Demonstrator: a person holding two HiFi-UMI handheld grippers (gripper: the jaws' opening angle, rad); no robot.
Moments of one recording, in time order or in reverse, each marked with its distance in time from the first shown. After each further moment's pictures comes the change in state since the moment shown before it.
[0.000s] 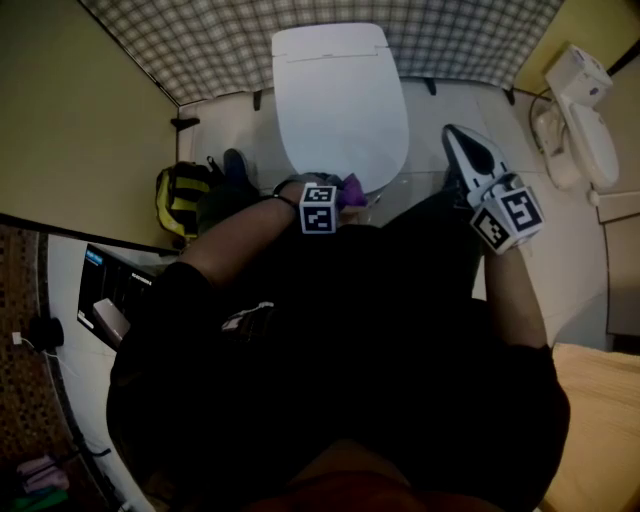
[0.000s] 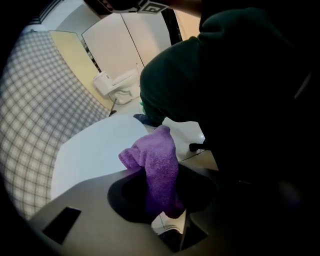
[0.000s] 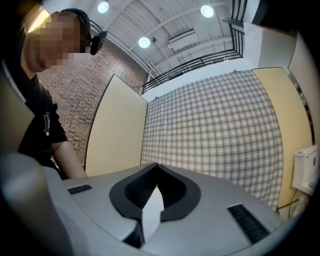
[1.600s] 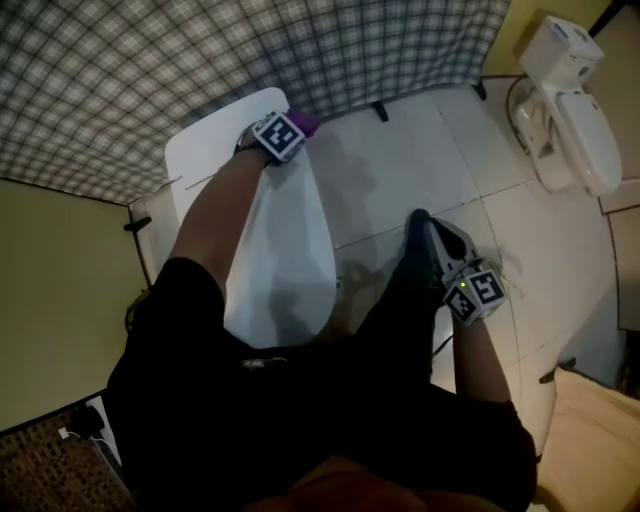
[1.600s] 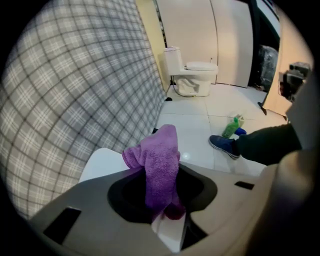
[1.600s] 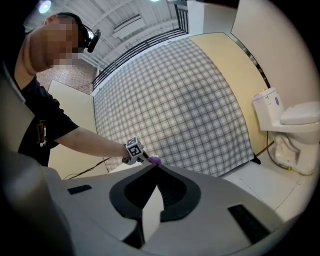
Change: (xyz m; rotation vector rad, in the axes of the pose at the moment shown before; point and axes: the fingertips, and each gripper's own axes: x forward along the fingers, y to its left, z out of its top) left arm 0.169 0.548 0.019 -0.509 0.166 0.138; right arm 0.003 -0.320 -0.202 0.411 0.133 -0.299
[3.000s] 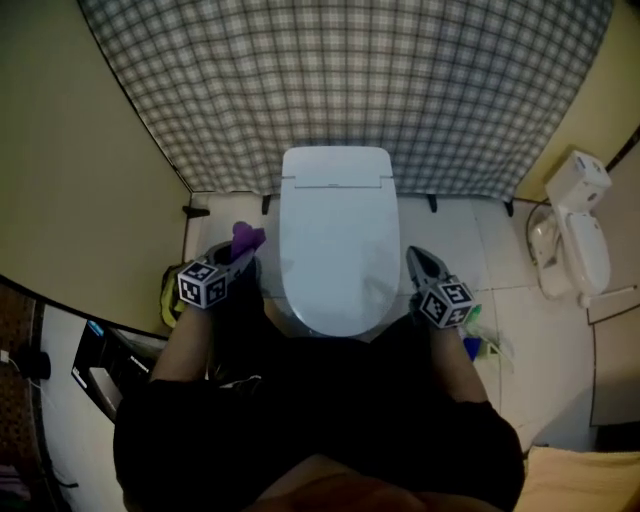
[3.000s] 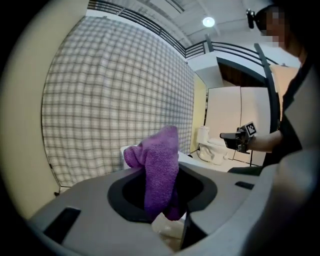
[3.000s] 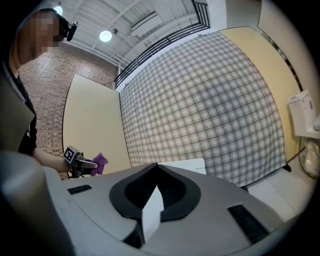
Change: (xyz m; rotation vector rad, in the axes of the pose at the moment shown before) left arm -0.352 -0.125 -0.388 -0.692 -0.777 0.144; right arm 0.058 0.222 0.004 -0.099 0.042 0.199
